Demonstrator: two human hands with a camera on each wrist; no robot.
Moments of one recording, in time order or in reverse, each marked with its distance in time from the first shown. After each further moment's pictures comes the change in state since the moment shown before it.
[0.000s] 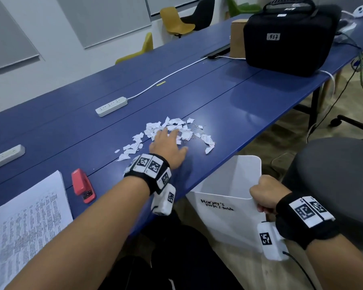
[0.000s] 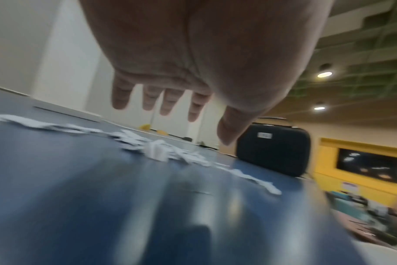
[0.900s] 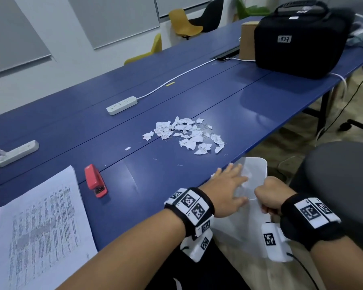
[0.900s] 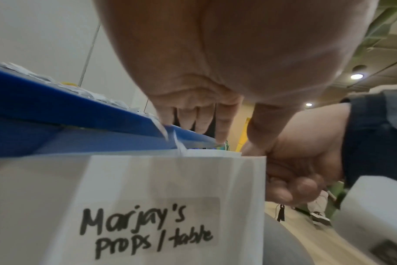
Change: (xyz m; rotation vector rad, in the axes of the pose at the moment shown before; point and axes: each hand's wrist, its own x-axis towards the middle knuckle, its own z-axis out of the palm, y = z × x) left_hand -0.095 0.064 0.045 -0.048 -0.451 0.525; right_hand -0.007 -0.008 0.010 0.014 0.008 -0.009
